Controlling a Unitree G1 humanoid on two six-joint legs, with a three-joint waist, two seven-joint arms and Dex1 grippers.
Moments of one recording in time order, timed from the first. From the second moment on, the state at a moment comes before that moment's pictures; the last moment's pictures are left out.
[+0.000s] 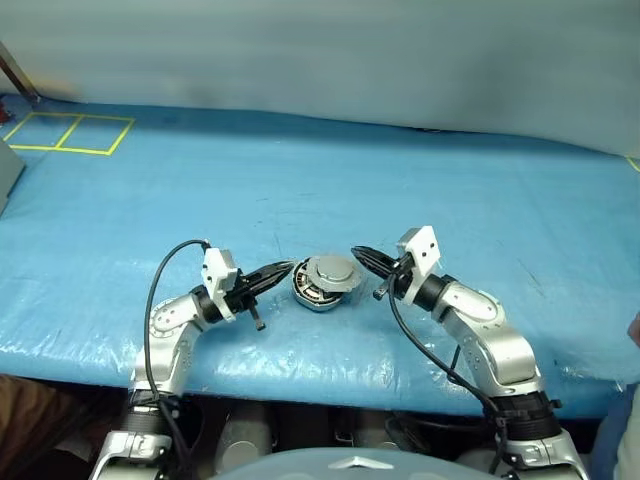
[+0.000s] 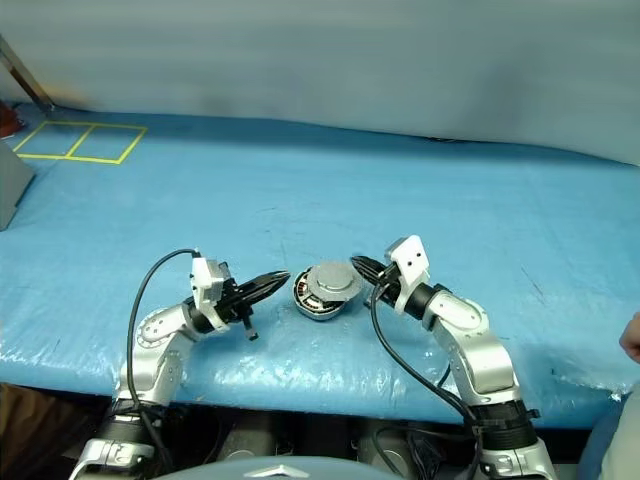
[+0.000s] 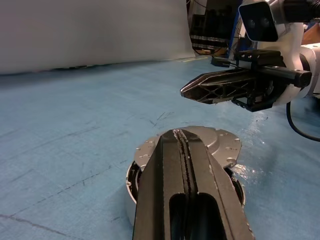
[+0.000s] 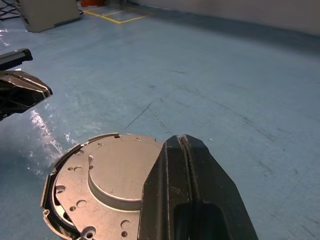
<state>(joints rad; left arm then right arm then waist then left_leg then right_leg) -0.08 0.29 -0.01 0.10 -0.38 -0.09 -1.05 -0.11 -0.36 0.07 -0.20 0.32 0.34 0.66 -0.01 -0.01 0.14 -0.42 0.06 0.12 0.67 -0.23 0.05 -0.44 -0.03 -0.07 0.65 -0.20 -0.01</state>
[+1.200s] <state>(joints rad) -0.01 0.28 -0.04 0.11 -0.36 -0.16 -0.99 -0.14 -0.40 -0.10 -0.09 0.29 0.33 0.54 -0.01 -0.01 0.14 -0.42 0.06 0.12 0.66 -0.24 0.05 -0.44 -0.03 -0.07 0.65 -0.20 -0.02</state>
